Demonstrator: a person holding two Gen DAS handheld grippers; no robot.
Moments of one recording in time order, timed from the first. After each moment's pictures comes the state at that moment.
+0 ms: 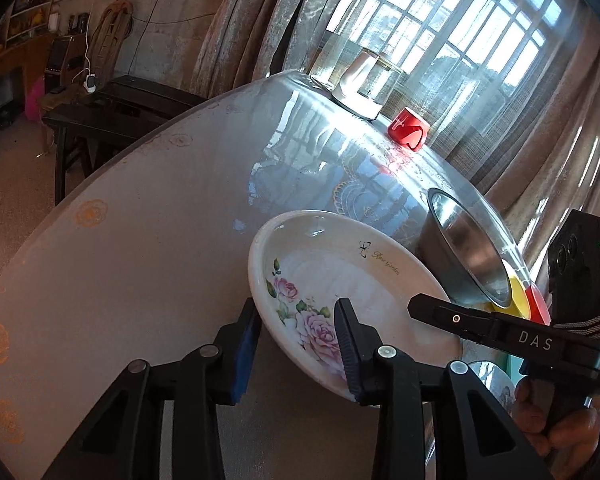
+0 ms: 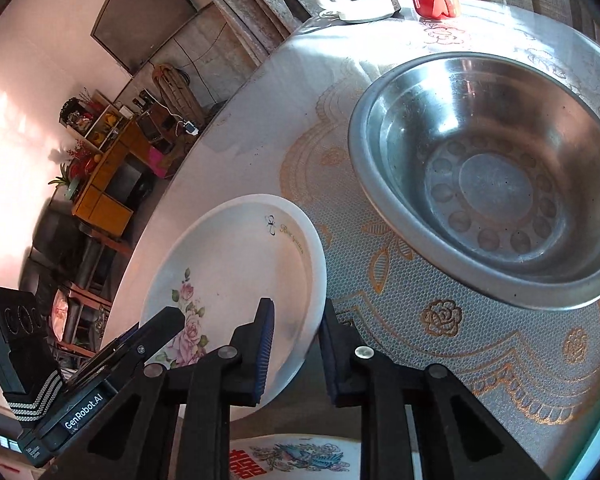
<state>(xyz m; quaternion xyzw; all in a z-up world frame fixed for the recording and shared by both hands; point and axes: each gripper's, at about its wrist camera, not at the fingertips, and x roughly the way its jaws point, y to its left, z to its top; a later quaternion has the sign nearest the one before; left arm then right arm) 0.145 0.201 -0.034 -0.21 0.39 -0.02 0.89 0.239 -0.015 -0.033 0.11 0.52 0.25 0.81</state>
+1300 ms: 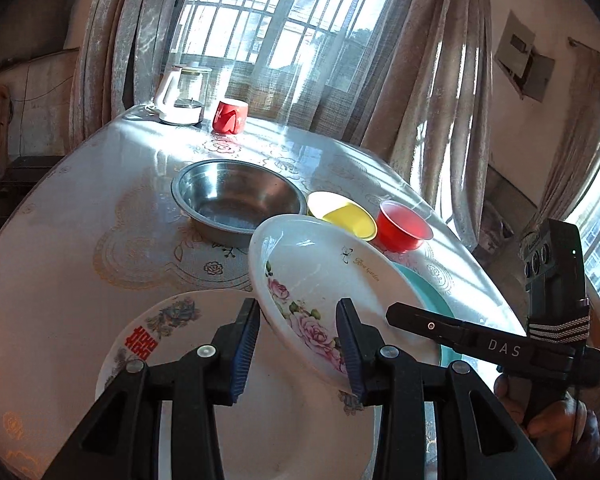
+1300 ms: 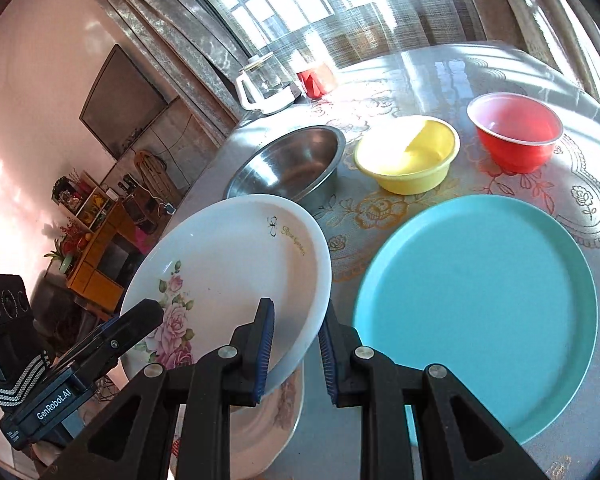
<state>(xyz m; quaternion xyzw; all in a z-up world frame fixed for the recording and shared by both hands) 0.076 0.006 0.040 -0.09 0.35 -0.21 0.91 0.087 -0.206 0.021 0.19 0.42 0.15 0.88</state>
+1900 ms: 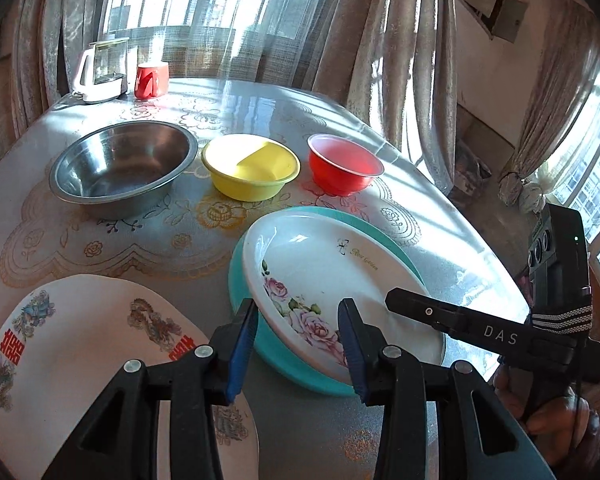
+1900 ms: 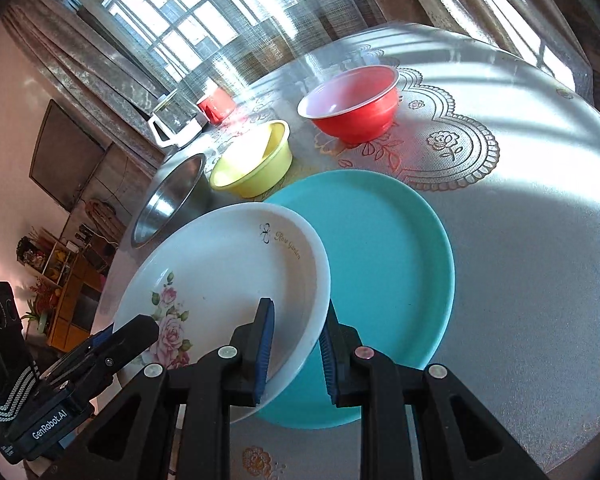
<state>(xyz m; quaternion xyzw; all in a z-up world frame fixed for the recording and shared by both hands) 0.088 -0.101 0.012 -0.04 0.41 -0.27 0.87 0.065 -0.308 -0.014 0.26 0.42 0.05 0.87</state>
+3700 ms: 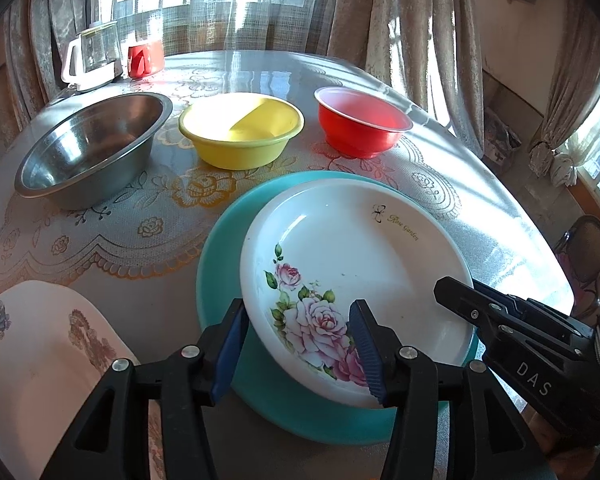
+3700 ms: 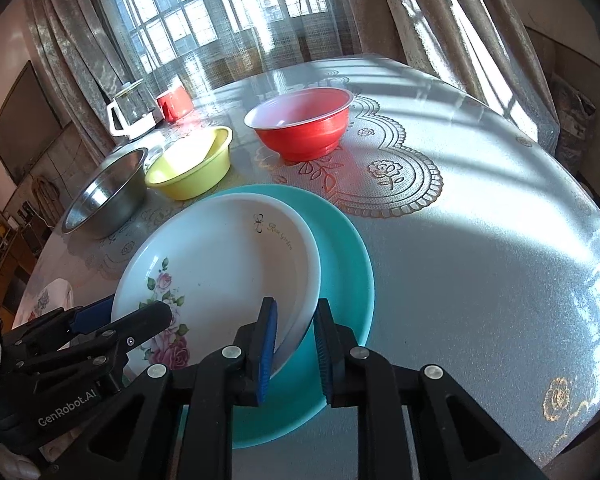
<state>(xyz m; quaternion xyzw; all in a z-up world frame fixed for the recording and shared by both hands) 0.115 -0.146 -0.027 0.01 0.45 -0.22 0.86 0.066 -0.310 -0.024 0.14 0.41 -0.04 0.90</state>
